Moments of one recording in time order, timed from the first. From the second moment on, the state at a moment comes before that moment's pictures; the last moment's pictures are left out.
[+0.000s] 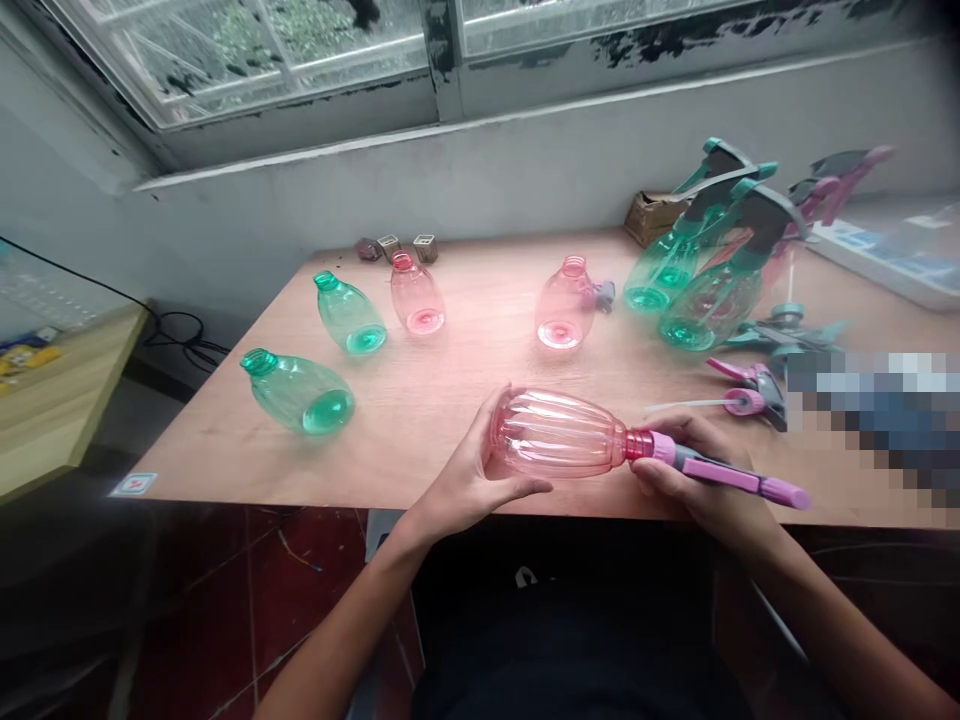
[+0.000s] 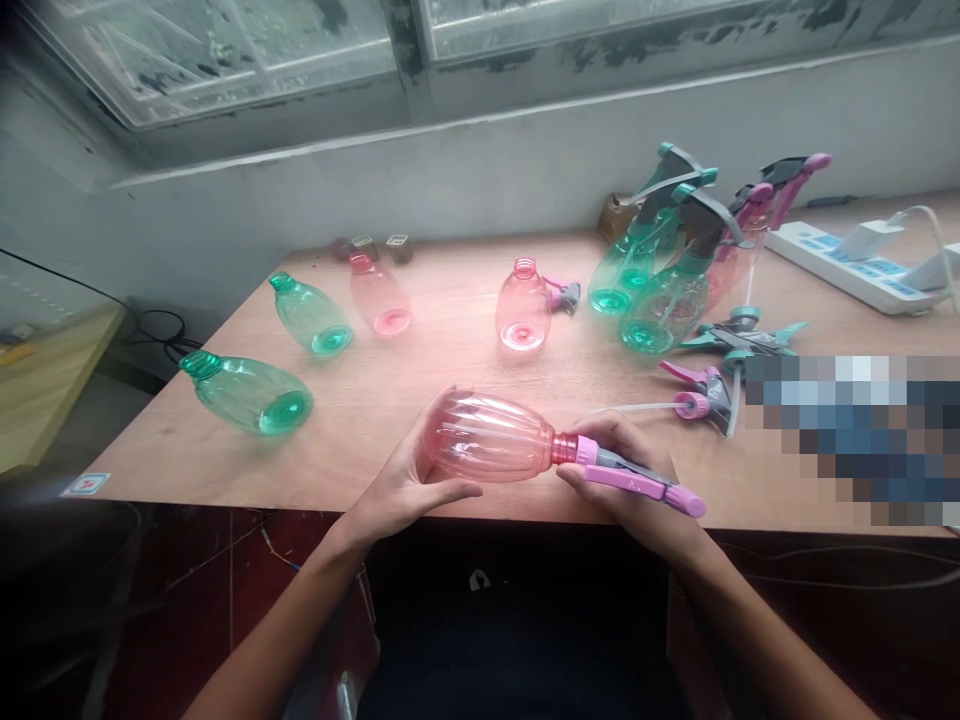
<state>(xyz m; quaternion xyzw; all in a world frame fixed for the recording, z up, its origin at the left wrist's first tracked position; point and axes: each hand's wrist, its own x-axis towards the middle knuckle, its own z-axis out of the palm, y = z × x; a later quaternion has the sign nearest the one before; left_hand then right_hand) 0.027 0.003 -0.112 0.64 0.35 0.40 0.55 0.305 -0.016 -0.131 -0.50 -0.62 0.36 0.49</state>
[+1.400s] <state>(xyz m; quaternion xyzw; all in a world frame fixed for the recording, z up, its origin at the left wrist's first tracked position) 0.028 0.001 -0.112 0.66 0.37 0.39 0.52 0.298 -0.015 -0.125 -0.51 -0.59 0.42 0.46</state>
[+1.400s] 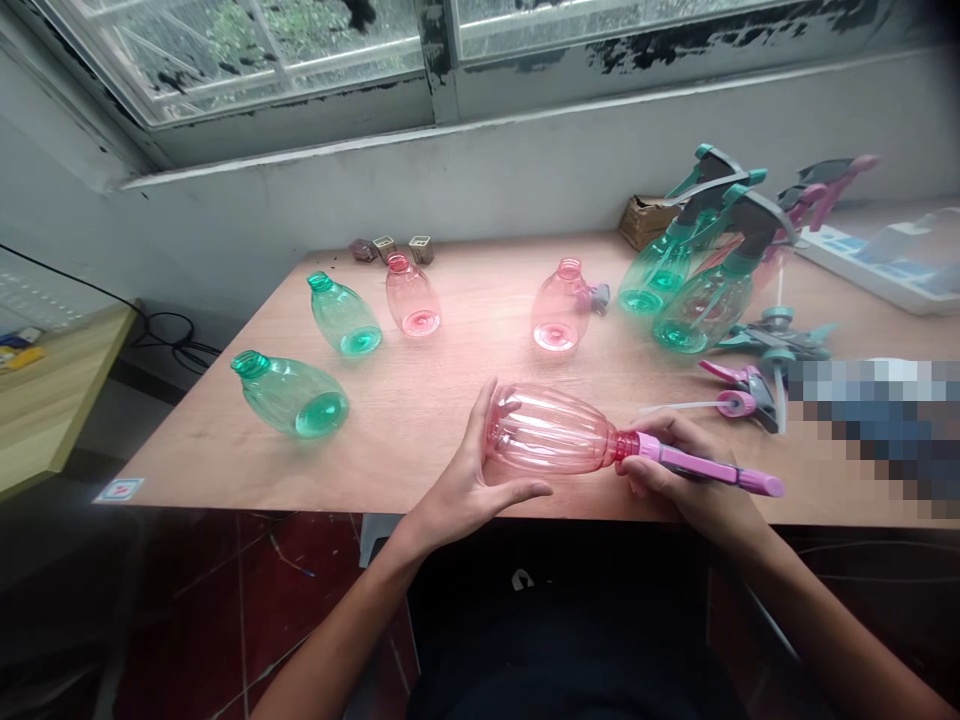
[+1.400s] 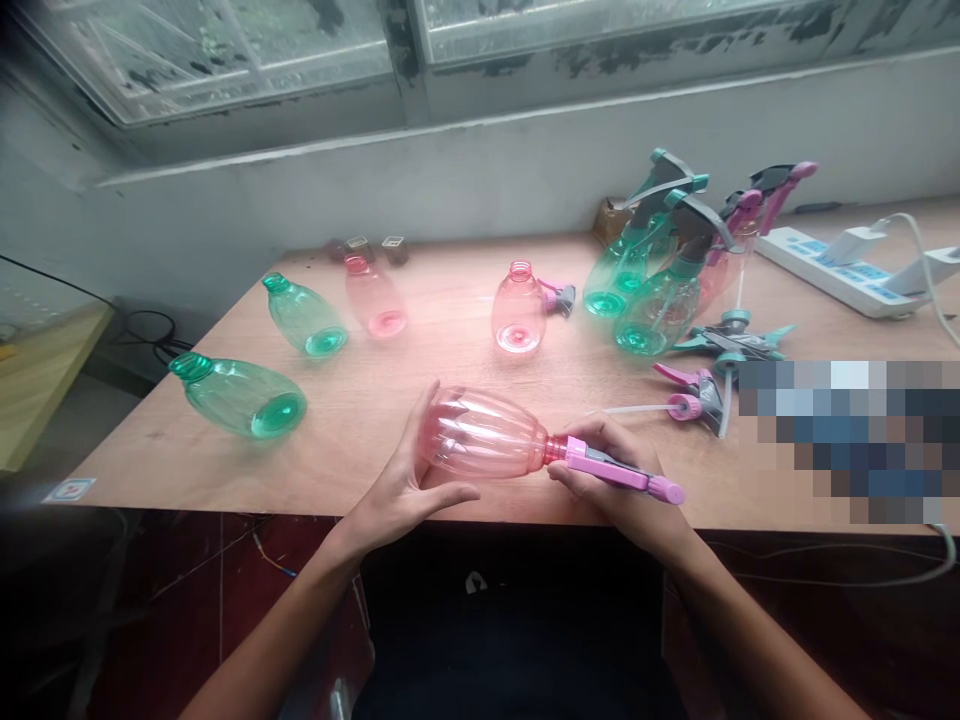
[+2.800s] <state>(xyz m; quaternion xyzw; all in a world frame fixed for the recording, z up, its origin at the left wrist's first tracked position) 0.028 0.006 -0.105 0.62 0.36 0.41 0.56 0.298 -0.015 -0.125 -0.53 -0.54 0.48 0.45</state>
